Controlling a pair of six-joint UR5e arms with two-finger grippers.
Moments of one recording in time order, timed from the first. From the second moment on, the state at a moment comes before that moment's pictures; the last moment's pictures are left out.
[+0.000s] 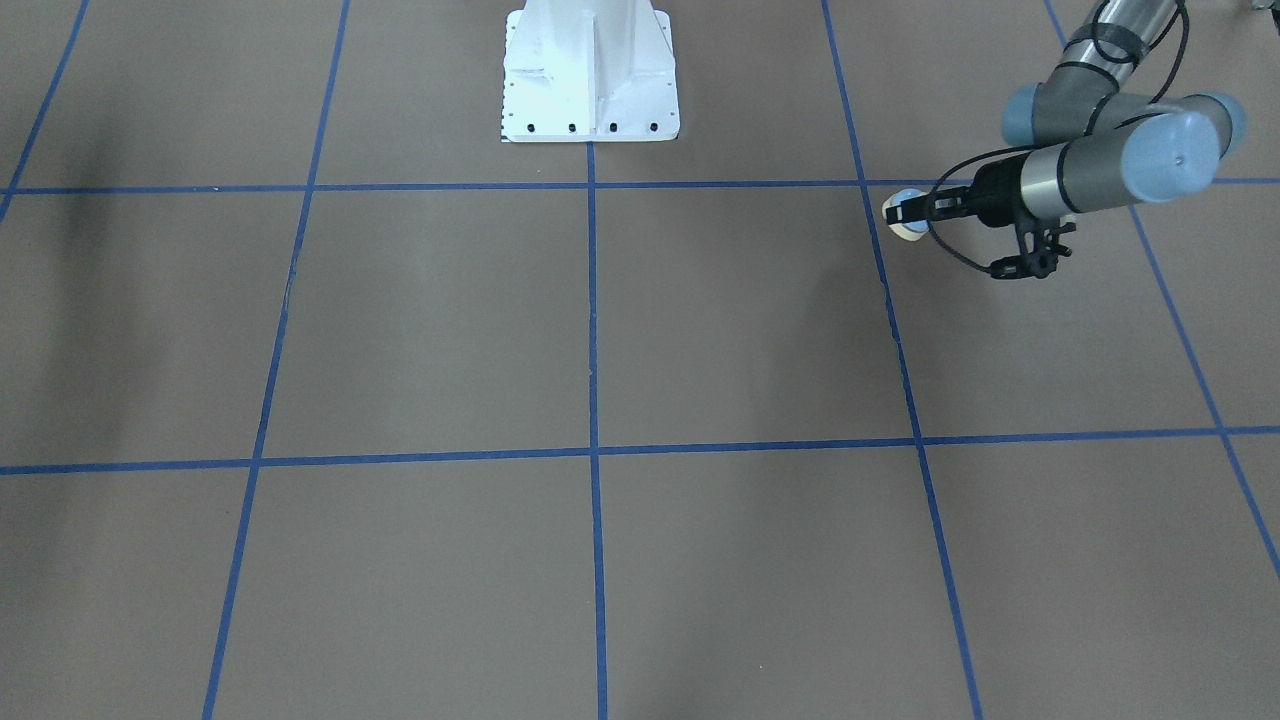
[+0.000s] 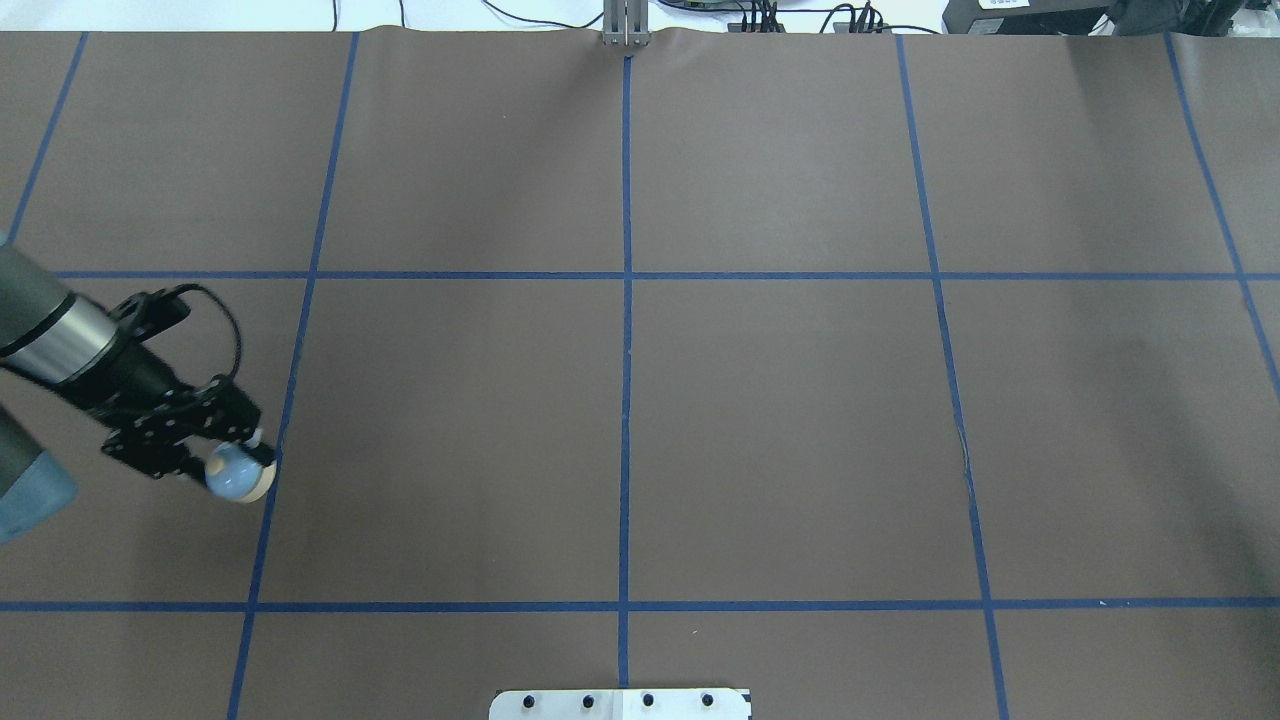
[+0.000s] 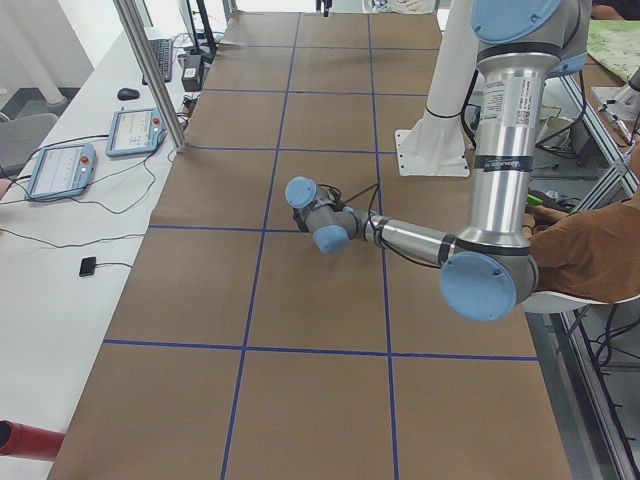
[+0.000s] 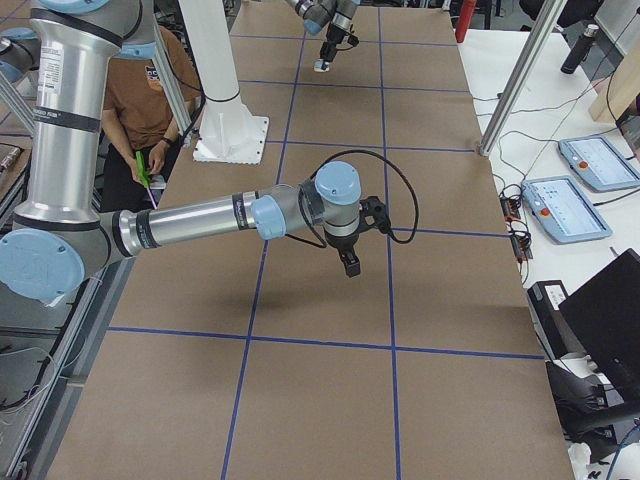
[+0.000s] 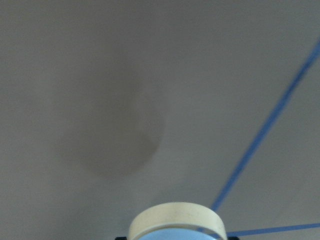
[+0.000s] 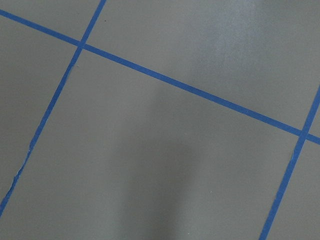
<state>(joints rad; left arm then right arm) -0.84 -1.72 -1.66 -2.18 -2.70 -1.35 1.40 -1.74 1.95 -1.44 2.41 -0.03</state>
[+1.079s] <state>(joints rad) -0.62 -2.64 -1.04 -1.69 -2.32 -1.32 1.39 -1.74 1.93 -1.44 2.42 -0.02</state>
